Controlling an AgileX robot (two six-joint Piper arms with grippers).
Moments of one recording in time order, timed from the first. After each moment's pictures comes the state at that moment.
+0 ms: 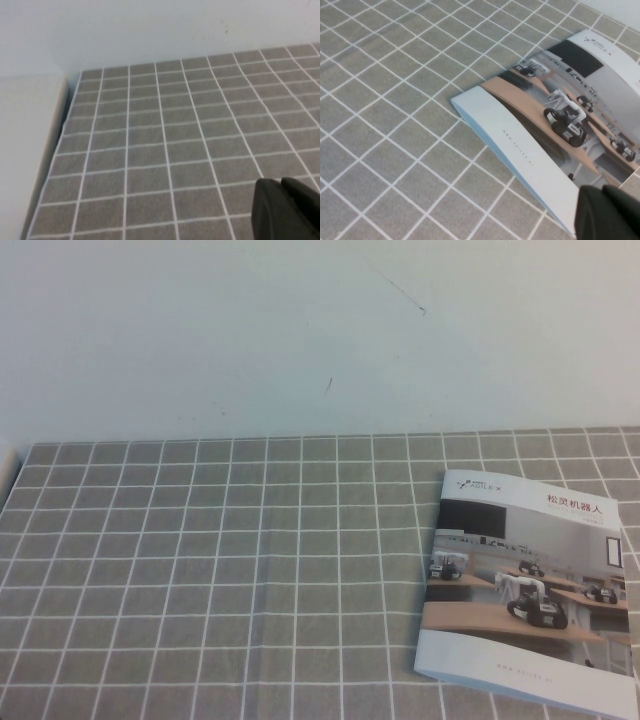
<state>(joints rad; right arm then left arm) 0.14 0.30 -0.39 0.44 0.84 -0.70 -0.05 0.01 0.02 -0.11 0.28 0.10</state>
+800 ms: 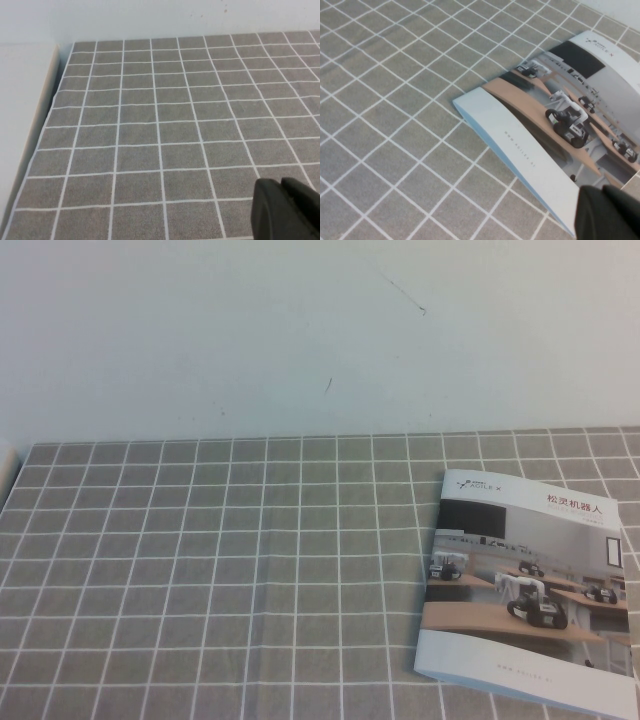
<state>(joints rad) 0.14 0.30 -0.39 0.45 0.84 -0.70 -0.04 -0.01 0.02 -0.10 0.35 0.02</state>
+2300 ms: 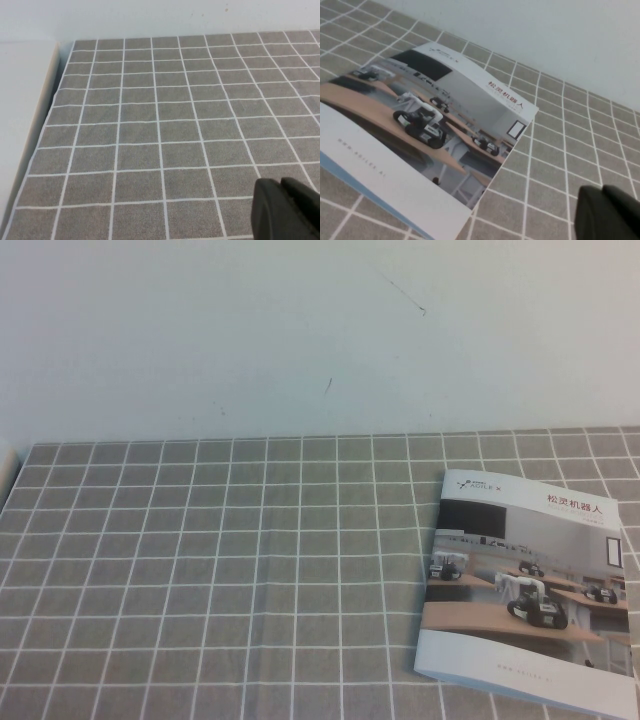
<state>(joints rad) -0.07 -0.01 0.03 0.43 0.39 -0.81 -0.04 -0.01 0.02 -0.09 0.36 0.01</state>
